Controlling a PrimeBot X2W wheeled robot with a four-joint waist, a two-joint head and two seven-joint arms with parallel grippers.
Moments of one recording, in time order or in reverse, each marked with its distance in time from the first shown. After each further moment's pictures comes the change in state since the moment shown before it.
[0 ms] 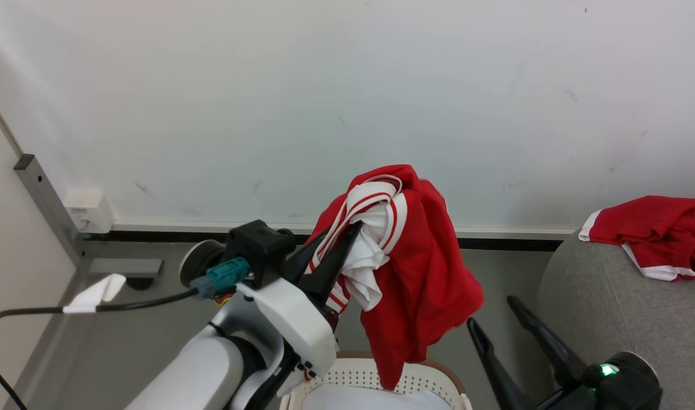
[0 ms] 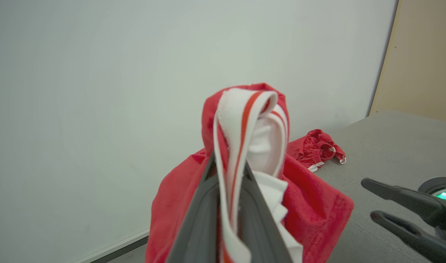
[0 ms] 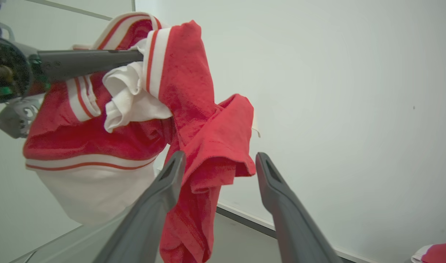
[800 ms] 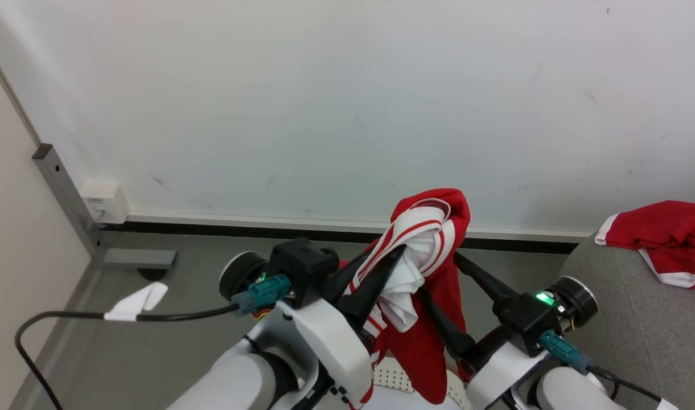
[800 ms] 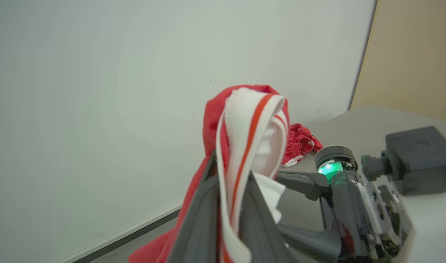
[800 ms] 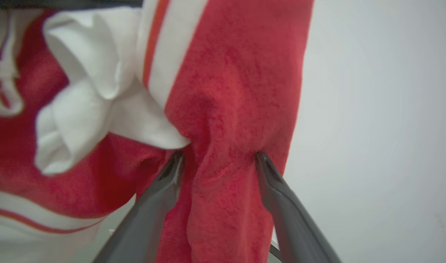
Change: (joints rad) left arm -0.002 -0.034 -0.083 -0.047 -0.003 -0.033 0.030; right arm -0.337 0.069 0.172 0.334 -0.115 0.000 0.022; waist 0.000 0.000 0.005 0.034
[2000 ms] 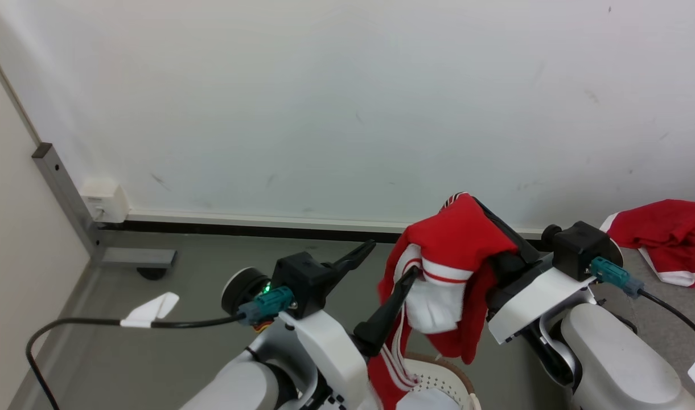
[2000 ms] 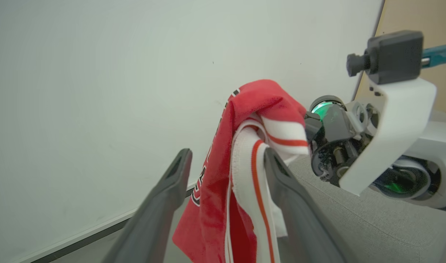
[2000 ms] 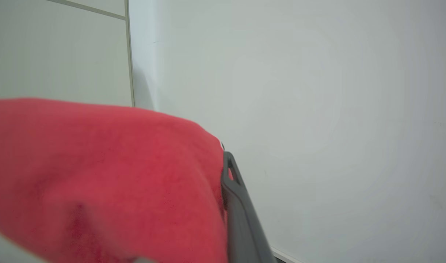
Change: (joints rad) left arm 0.019 0.001 -0.029 0.078 -0.007 0.015 -0.044; right arm -0.236 -0.037 0.067 0.245 0.337 0.000 -0.101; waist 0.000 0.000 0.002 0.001
